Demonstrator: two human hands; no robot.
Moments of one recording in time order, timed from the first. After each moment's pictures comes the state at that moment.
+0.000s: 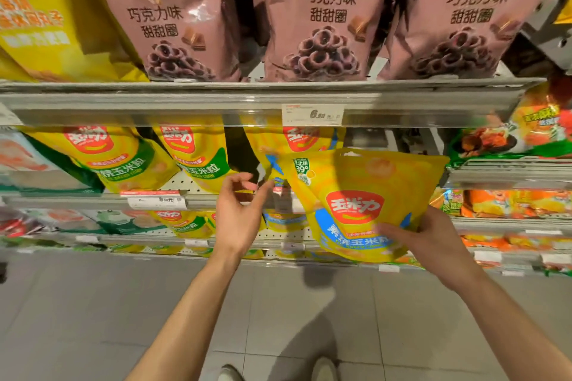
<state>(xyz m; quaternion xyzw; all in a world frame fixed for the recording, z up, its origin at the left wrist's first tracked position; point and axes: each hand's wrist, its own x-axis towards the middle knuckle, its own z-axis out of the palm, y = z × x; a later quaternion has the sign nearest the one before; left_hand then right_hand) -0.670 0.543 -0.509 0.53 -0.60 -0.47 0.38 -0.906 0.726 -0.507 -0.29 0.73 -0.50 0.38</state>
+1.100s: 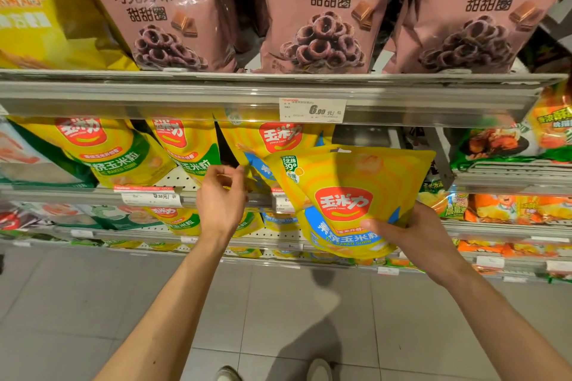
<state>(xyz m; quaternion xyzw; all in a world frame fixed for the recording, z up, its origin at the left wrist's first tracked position) -0.668 0.508 -0.528 0.60 -0.61 -0.38 0.36 -0.911 0.706 -0.523 -0.32 0.70 -0.50 0.39</state>
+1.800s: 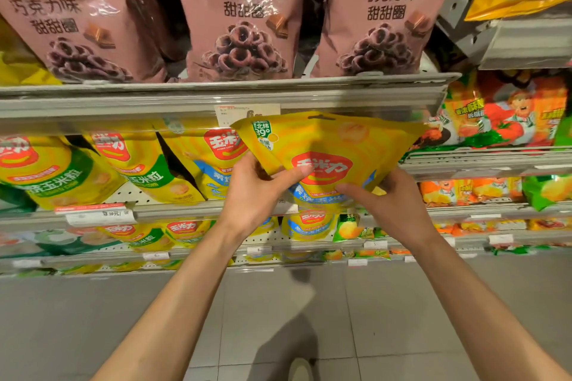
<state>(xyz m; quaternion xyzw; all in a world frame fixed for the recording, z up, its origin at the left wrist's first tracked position) -0.764 0.575 -0.457 0.33 -0.66 -0.59 0.33 -0.937 0.712 -0.482 -0.32 0.71 -0.56 0.28</state>
